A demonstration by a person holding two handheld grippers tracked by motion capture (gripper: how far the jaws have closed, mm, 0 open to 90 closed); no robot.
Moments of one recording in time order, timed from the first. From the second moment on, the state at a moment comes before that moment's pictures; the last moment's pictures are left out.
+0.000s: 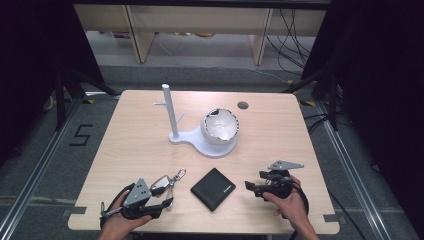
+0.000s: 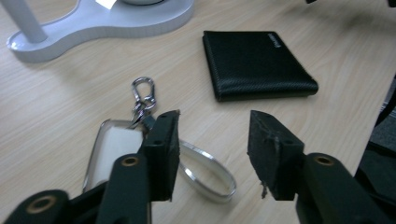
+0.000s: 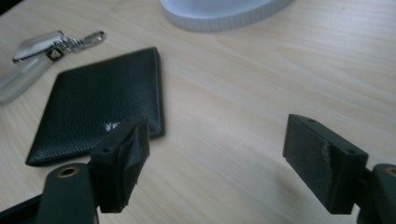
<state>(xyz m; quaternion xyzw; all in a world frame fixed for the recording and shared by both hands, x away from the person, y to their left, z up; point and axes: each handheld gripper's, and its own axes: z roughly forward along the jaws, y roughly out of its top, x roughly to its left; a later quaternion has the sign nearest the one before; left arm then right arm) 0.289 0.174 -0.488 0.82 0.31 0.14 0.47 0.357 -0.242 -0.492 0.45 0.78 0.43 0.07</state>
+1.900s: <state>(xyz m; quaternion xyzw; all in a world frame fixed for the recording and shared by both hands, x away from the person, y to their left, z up) 0.311 0.078 -0.511 0.90 0.24 0.10 0.36 0.403 -0.177 -0.511 0.48 0.76 0.43 -0.11</state>
